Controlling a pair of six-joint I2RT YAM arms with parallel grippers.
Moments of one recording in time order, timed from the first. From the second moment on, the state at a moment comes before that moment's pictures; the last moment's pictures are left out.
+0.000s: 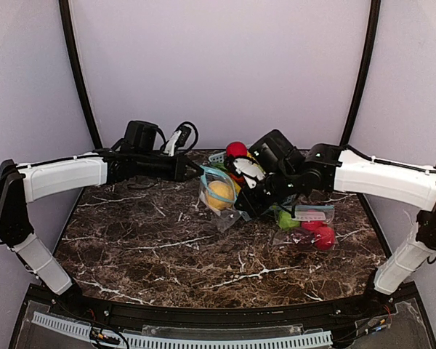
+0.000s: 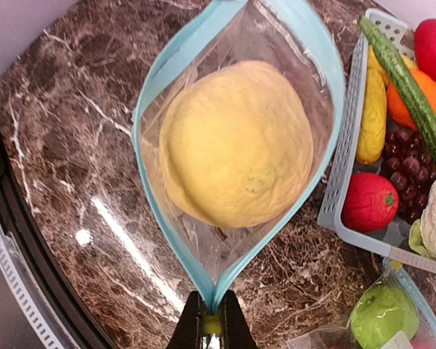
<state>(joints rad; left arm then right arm) -0.60 1.59 1.21 -0.13 0.50 -0.35 0.99 1.55 1.38 -0.67 -0.01 0.18</state>
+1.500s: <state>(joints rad) -0.68 1.67 1.05 0.06 0.77 -0.33 0.90 1.66 1.10 -0.10 -0.15 0.43</state>
